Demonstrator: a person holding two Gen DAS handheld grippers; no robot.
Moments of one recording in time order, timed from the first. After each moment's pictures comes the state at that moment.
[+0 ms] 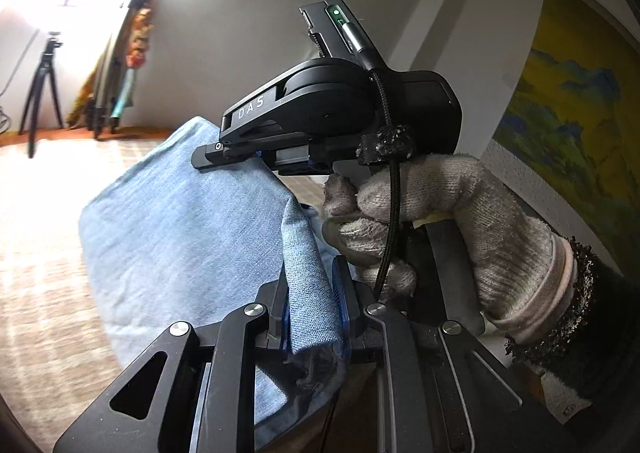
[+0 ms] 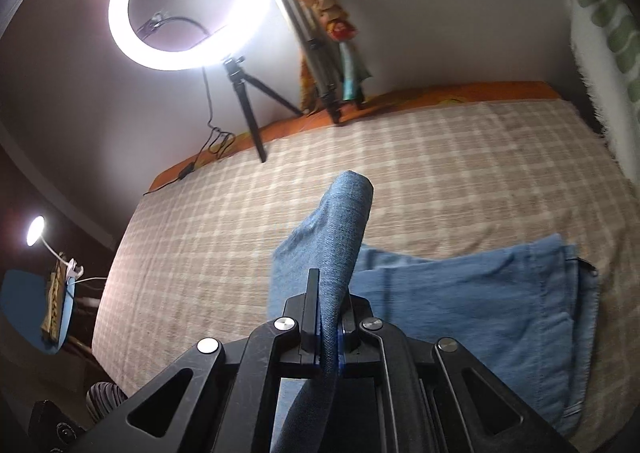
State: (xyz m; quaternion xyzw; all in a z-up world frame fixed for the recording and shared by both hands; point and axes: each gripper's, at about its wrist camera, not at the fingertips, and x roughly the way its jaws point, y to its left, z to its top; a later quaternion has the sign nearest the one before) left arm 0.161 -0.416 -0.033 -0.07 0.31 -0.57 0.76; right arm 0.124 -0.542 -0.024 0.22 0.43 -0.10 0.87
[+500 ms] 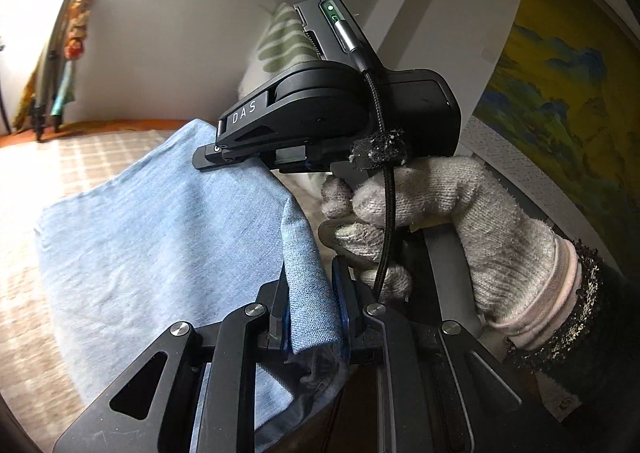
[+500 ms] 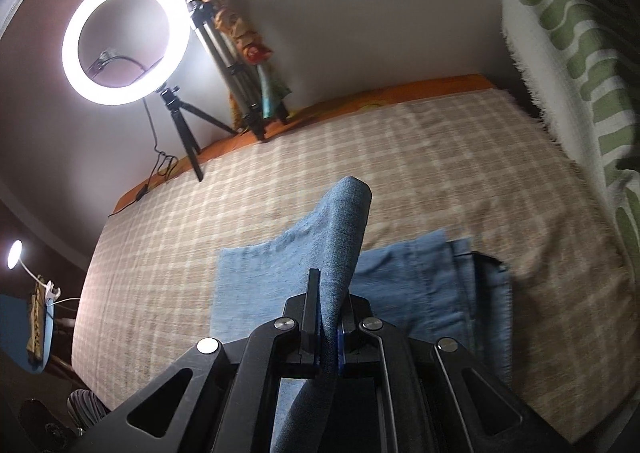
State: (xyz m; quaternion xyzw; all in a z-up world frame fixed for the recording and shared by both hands) left arm 0.175 -0.497 -0.041 -0.04 0.32 -0.61 0.73; right arm 0.072 -0.616 -0.024 0.22 0.42 -0.16 0.87
